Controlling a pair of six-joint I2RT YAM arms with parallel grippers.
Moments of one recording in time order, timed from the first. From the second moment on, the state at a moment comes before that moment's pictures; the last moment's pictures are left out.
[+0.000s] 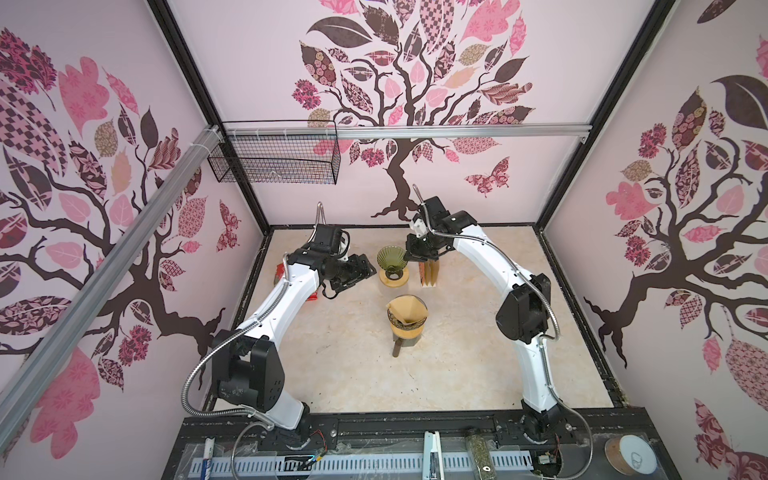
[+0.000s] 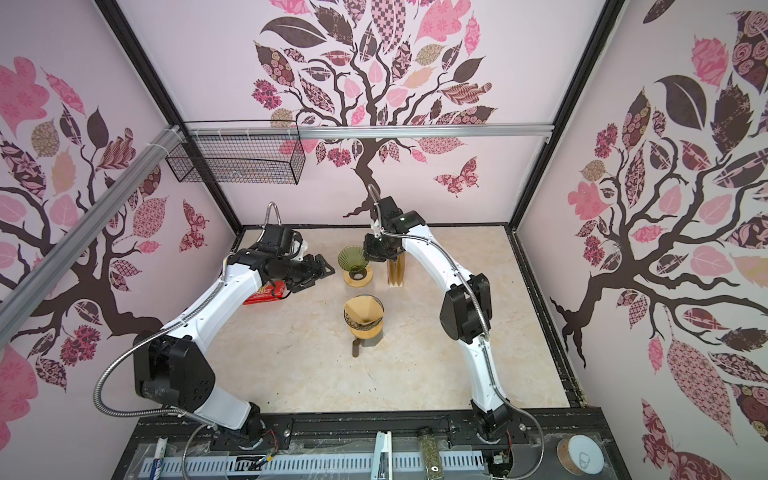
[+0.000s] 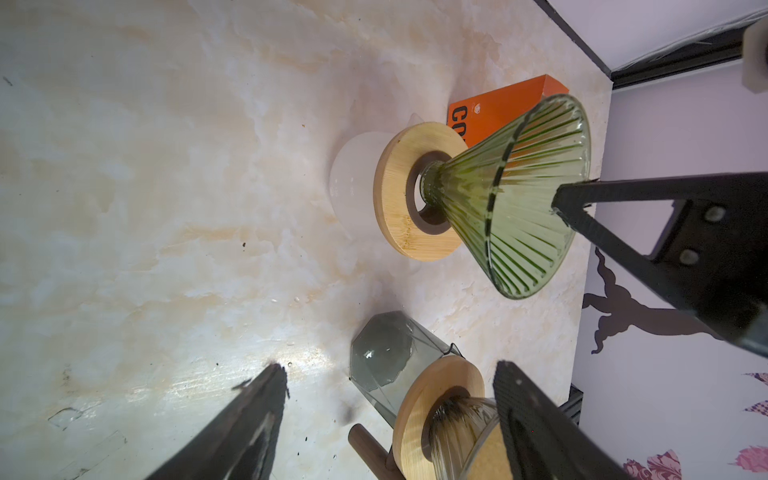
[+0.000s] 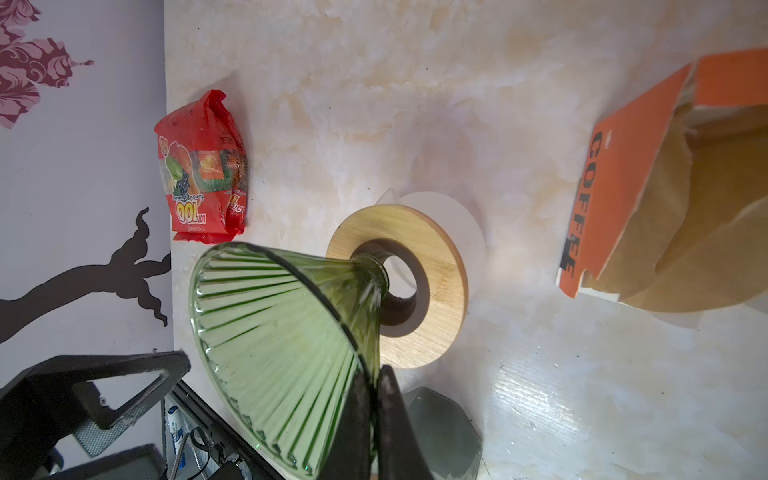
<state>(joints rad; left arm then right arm) -0.25 1.59 1.39 -0.79 0.39 -0.58 0.51 2.23 2.26 -1.05 -0.35 0.51</state>
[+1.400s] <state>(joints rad) -0.25 1.65 1.47 -0.75 0.43 -0.60 0.51 2.24 2.23 -1.00 -0.37 0.51</state>
